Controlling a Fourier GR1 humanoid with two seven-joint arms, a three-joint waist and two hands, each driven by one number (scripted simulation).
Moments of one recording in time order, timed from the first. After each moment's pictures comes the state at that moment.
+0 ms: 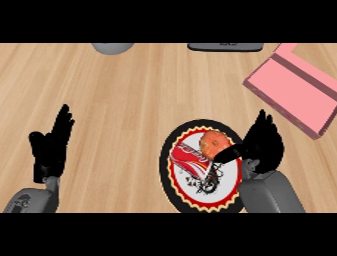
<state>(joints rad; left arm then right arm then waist) -0.11 0.27 -0.11 -1.30 0.15 0.32 0.01 -0.27 -0.01 0.24 -1.52 1.03 -0.04 1.25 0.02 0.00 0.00</state>
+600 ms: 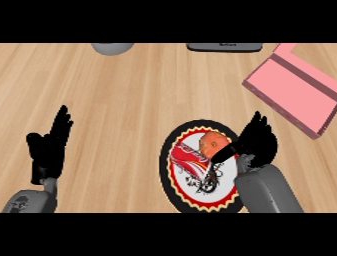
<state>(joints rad) -0.10 0.27 -0.10 -1.31 0.15 0.30 0.02 -0.31 -0.01 0.23 -1.40 0.99 -0.05 1.25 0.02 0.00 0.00</state>
